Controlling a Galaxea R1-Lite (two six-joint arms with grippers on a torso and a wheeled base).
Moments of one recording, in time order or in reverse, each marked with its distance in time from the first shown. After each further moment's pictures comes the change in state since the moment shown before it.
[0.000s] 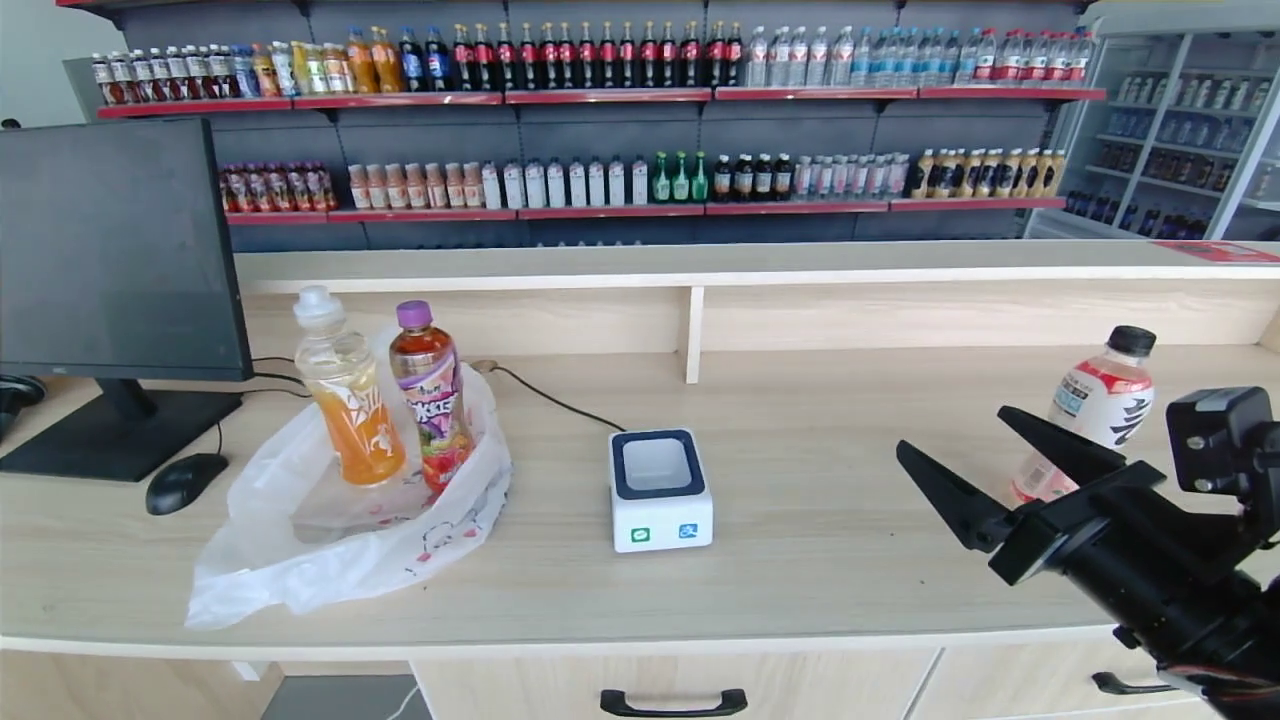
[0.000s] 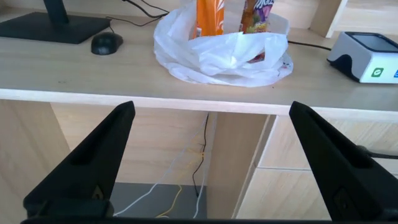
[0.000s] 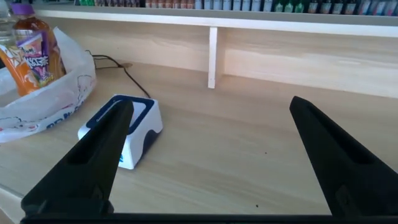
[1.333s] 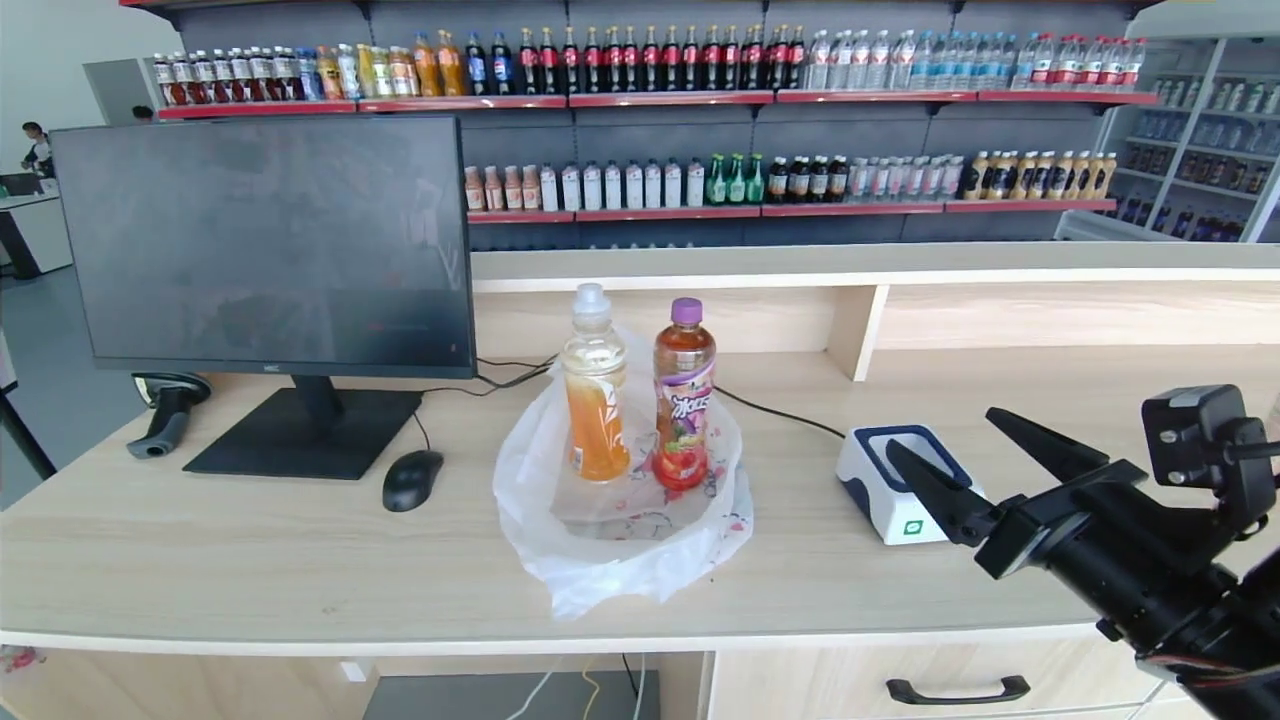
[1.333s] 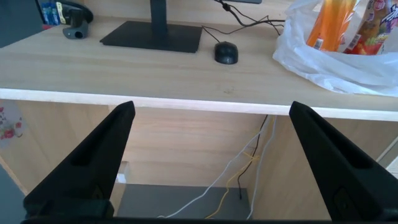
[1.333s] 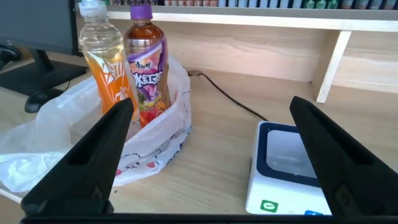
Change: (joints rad) left arm 0.000 0.000 0.000 0.000 0.000 0.000; right arm -0.001 0.031 -0.017 0.000 -0.001 0.012
